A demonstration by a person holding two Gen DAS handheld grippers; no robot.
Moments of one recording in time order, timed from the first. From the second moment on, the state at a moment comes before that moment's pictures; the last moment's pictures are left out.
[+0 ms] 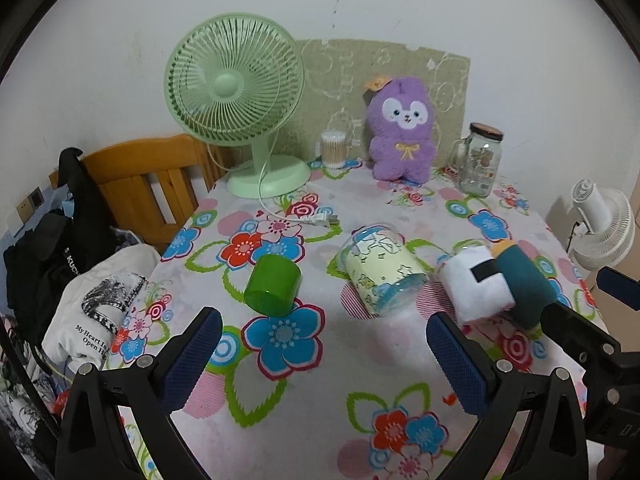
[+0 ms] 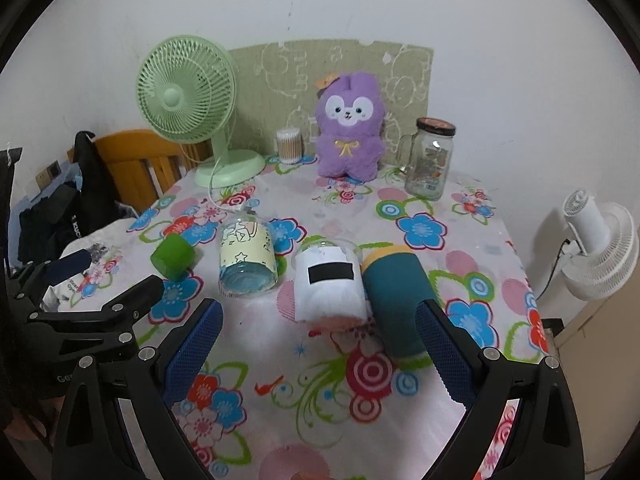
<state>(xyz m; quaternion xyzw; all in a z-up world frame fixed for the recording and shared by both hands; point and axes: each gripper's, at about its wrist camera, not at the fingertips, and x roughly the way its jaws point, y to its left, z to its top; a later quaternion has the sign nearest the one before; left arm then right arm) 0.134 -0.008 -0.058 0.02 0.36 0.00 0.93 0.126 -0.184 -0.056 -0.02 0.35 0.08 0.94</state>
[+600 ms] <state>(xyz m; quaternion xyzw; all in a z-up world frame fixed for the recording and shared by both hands) 0.220 0.031 -0.102 0.00 0.42 0.06 0.91 0.241 -0.125 -0.096 -0.05 0.43 0.17 0.88</state>
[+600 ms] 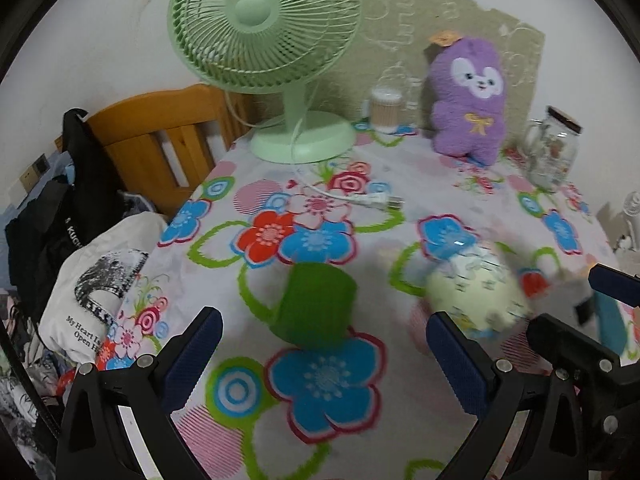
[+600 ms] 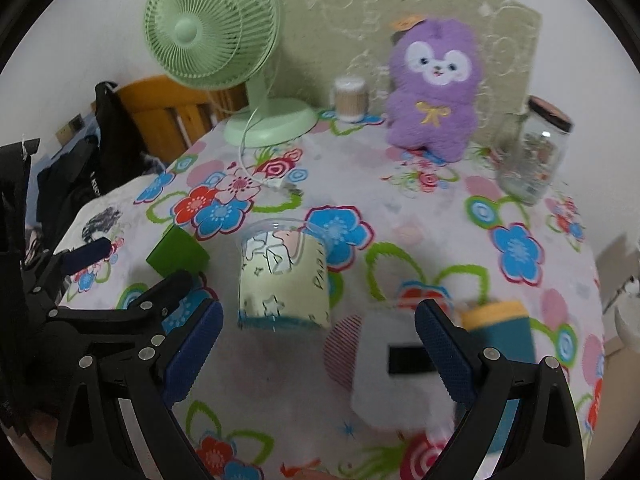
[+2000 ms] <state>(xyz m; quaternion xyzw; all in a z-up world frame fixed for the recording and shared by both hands) 0.225 0.051 -0.129 0.01 0.45 0.07 0.89 0.276 -0.076 -0.113 -0.08 0.48 0.22 0.84</state>
